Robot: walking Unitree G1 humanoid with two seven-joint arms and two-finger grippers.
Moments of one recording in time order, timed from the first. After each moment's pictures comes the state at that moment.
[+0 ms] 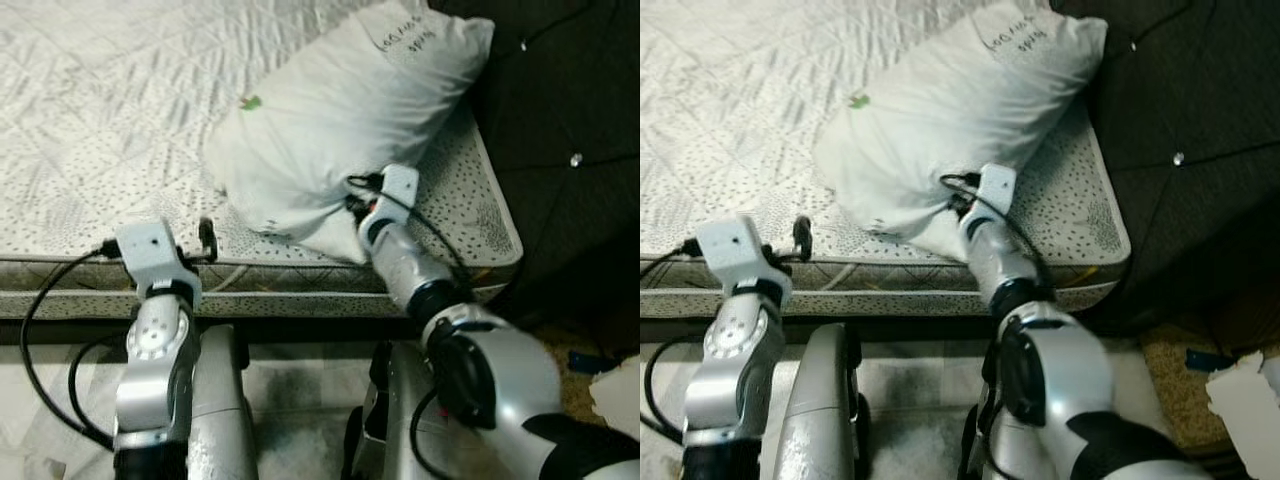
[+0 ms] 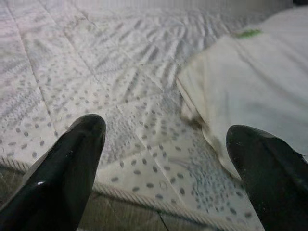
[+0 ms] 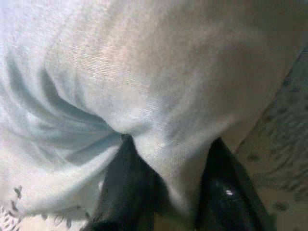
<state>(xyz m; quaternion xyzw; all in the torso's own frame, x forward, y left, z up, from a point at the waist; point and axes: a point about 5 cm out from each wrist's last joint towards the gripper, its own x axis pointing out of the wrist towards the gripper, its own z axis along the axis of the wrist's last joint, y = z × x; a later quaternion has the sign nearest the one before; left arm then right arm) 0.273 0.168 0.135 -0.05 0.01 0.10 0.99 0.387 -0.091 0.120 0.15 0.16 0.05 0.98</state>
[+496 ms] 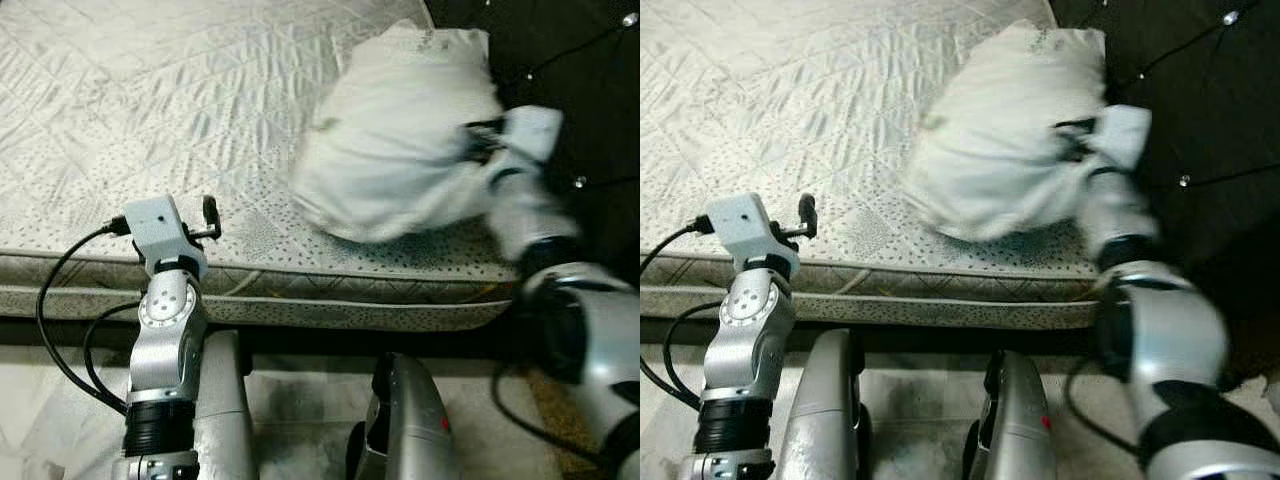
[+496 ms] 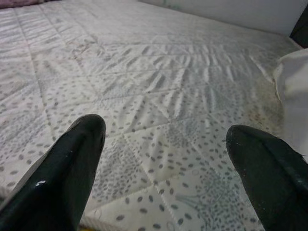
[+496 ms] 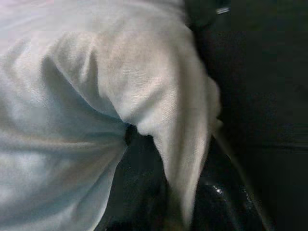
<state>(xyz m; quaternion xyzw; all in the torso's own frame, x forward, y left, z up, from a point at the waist) 0.302 0.167 0.137 -0.05 -0.01 0.10 0.99 0.404 -0.237 0.189 0.03 0.07 -0.11 0.99</state>
